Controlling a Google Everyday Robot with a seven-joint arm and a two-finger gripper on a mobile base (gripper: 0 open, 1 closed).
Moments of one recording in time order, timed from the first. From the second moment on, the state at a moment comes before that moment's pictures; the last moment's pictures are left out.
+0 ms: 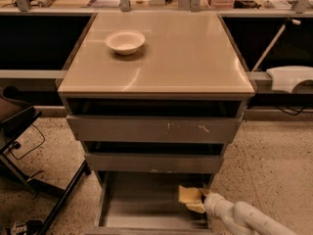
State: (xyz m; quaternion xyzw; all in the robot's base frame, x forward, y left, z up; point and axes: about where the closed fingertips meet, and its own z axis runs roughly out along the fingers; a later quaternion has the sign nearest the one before) arm 0.538 -0.201 0.227 -0.32 0.83 0.14 0.43
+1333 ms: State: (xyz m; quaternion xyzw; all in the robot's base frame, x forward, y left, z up) arm 0.579 -0.177 0.125 -0.33 0.86 0.14 0.37
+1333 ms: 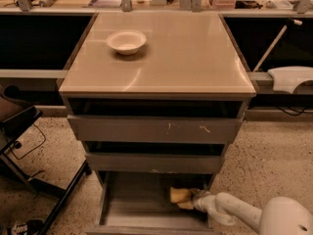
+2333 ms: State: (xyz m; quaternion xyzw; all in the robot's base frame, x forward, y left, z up) arm 0.579 -0.177 0.125 -0.33 0.86 0.14 0.37
